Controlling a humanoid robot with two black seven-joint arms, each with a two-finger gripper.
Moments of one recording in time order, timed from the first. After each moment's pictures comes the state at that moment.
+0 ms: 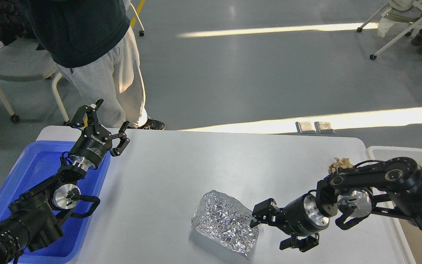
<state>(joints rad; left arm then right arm) -0.64 0.30 -0.66 -0.46 0.08 -0.61 -0.60 1.34 -0.48 -0.56 1.45 -0.02 0.19 -0.21</state>
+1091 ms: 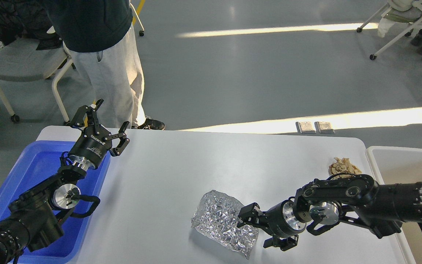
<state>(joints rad) -0.64 0.30 -0.66 -0.46 0.07 -0.61 -0.60 1.12 -0.27 -0.47 1.14 -0.11 0.17 -0.19</state>
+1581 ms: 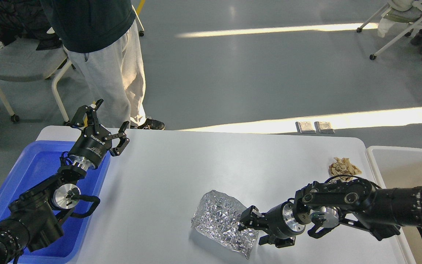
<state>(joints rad) -0.64 0.30 -0.66 -0.46 0.07 -0.61 -0.60 1.10 -0.26 -0.46 1.11 -0.21 0.18 -0.14</state>
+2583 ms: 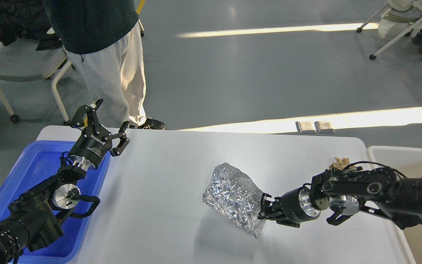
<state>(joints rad) -0.64 0.30 -0.66 -0.46 0.07 -0.61 -0.60 1.16 -0.39 -0.45 1.17 -0.26 0.18 -0.10</state>
